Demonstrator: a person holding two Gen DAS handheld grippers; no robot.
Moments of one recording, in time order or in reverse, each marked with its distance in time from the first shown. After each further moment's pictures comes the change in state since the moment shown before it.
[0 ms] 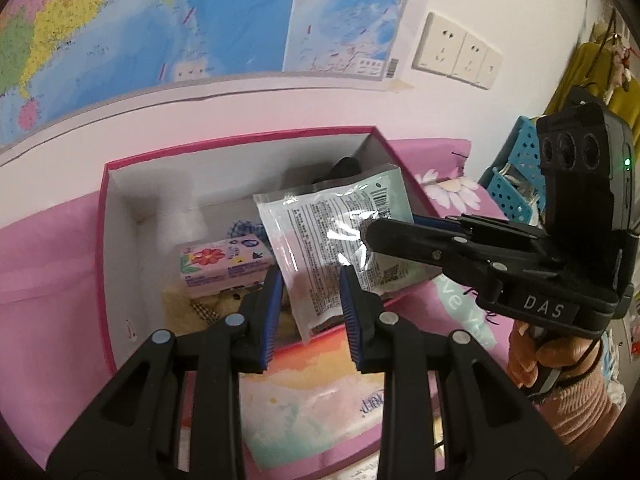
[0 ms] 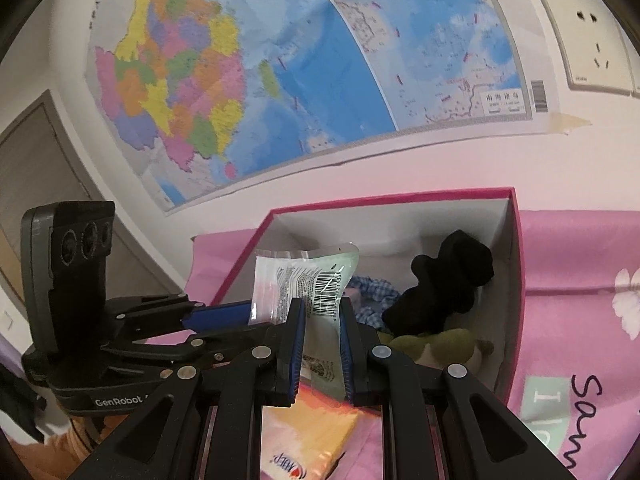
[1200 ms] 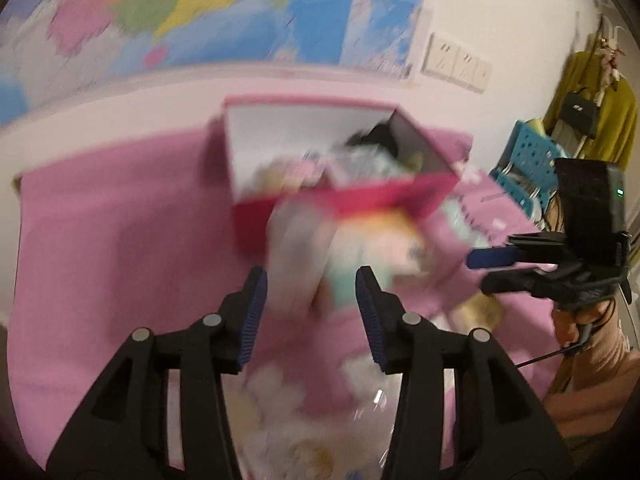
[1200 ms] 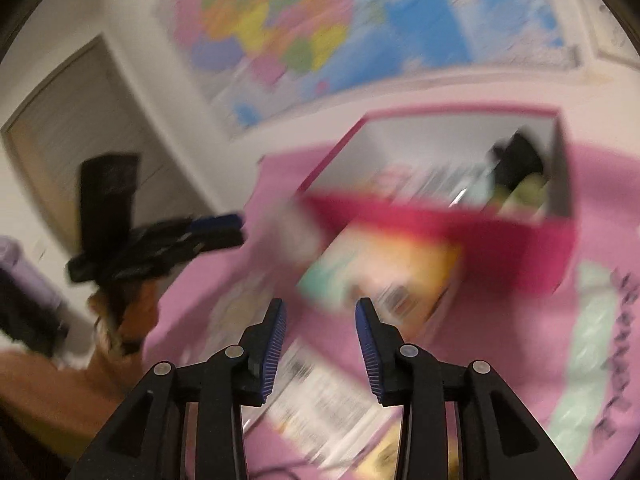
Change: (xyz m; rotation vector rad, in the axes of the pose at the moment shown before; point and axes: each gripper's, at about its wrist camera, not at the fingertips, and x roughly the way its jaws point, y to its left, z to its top) left arm -0.096 0.054 -0.135 -0.058 -0.088 0.053; right arm -0.035 0.067 -0.119 -0.147 0.201 0.189
